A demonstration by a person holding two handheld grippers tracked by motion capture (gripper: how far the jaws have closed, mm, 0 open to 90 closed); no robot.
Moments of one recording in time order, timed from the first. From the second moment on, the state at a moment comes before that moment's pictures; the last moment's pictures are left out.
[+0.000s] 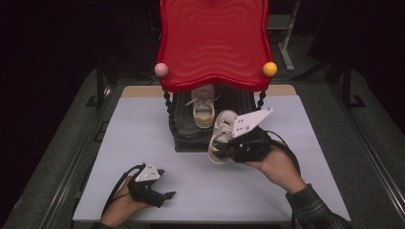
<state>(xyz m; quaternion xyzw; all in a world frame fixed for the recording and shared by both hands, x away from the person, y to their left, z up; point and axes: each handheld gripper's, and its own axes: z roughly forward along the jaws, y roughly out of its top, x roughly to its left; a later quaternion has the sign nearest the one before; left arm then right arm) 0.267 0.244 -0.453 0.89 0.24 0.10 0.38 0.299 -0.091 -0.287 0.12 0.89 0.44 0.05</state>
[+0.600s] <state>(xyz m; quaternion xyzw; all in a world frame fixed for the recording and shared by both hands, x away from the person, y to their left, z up) 0.267 0.244 -0.453 0.89 0.24 0.10 0.38 0.361 -0.101 -0.280 0.14 0.89 0.43 0.09</state>
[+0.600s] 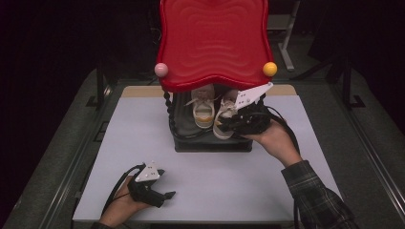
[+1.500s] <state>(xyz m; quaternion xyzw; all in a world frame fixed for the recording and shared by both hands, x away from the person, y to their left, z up) 0.267 0.242 -0.452 0.89 0.25 0.10 0.37 0.369 -0.094 -0.304 0.15 0.89 0.42 0.13</state>
